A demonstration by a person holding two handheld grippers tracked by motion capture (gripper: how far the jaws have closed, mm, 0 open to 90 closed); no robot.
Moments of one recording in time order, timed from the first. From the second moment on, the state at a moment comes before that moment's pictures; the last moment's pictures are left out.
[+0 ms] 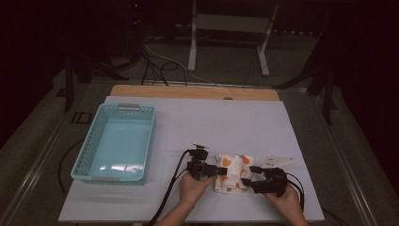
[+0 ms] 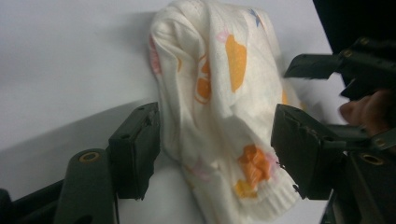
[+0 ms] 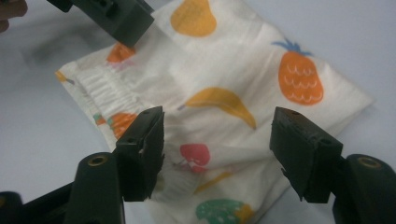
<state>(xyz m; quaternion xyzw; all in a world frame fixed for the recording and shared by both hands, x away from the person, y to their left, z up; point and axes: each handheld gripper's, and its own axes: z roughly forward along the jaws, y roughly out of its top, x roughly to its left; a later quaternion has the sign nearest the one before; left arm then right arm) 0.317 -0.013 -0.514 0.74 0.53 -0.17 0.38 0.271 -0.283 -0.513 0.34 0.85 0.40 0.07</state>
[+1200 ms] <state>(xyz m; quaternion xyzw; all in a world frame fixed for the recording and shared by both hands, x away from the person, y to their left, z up) 0.333 -0.015 -0.503 0.74 0.48 -0.19 0.44 0.265 -0.322 -0.499 0.38 0.81 0.44 0.10</state>
